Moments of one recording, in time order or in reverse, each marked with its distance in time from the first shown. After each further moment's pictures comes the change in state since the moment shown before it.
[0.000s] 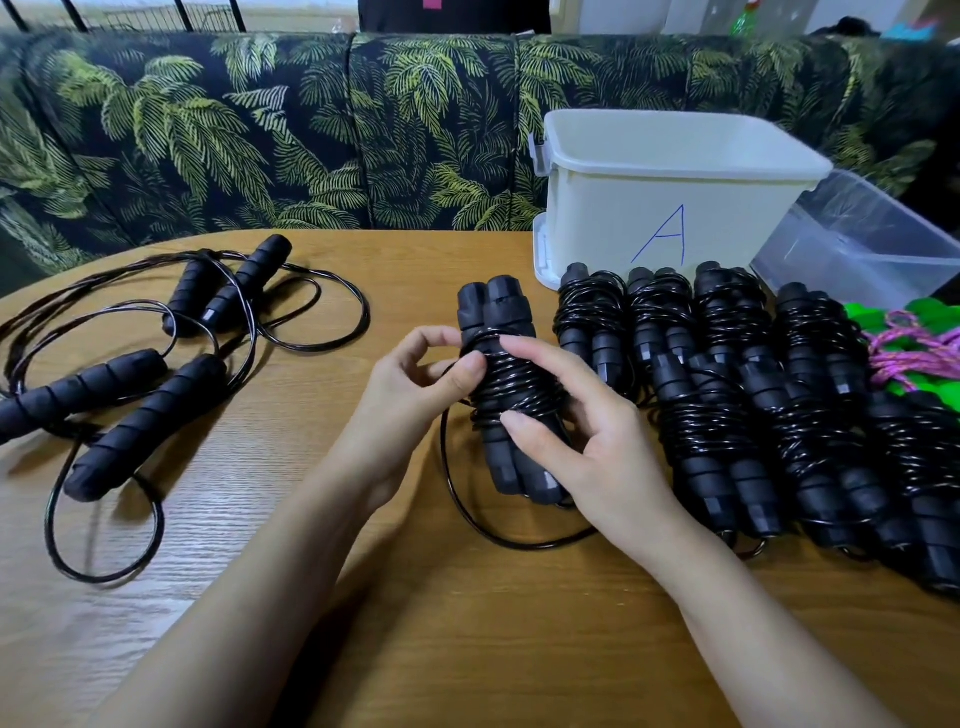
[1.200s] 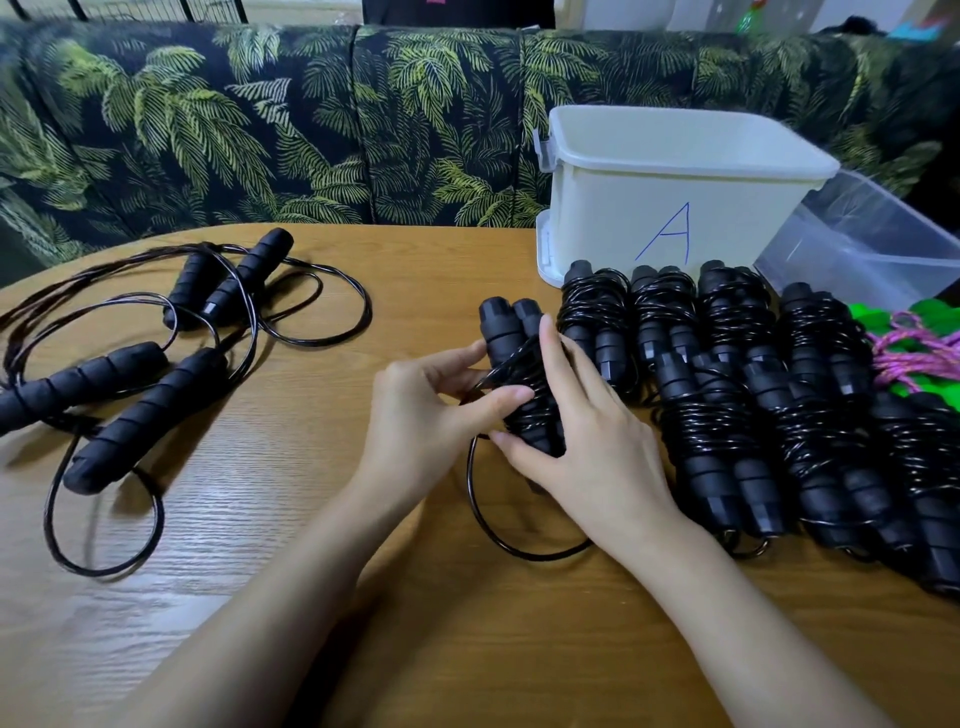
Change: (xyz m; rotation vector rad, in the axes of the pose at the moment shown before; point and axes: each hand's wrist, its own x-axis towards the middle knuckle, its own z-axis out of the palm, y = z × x) left_hand -0.010 -0.002 0.018 0.350 0.175 0.189; right_hand 0.002 0.016 0.004 -0.861 -0.040 0.130
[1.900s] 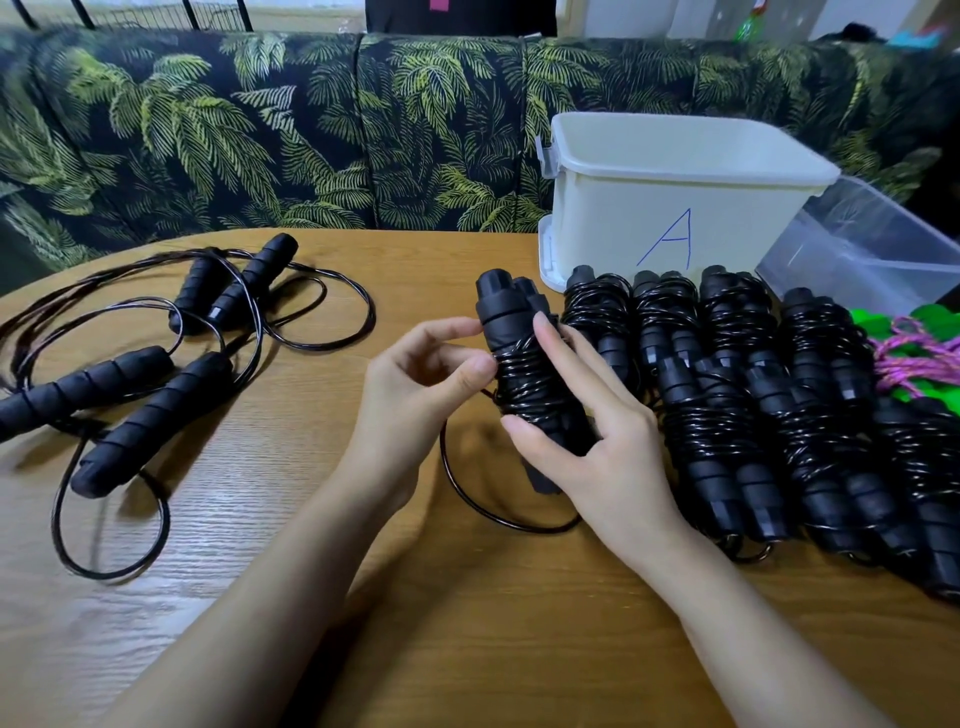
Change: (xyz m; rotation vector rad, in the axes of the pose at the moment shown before) left_hand 0.009 -0.005 -0.009 -0.396 -0.031 -0.025; right_hand -0.005 -0.003 -0.002 0.611 0.195 -0.058
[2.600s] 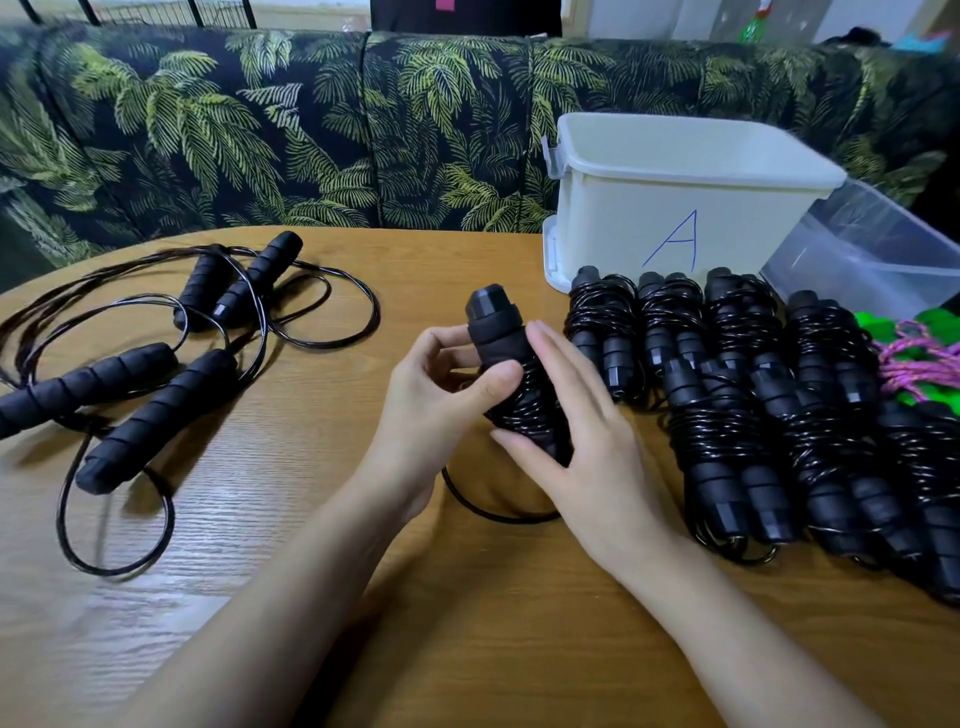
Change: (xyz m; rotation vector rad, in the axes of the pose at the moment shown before) left_hand -0.005 -0.004 0.004 0.001 -0.007 -0.092; right_hand -0.002 0.004 0.012 -0.156 -0.049 -0.081
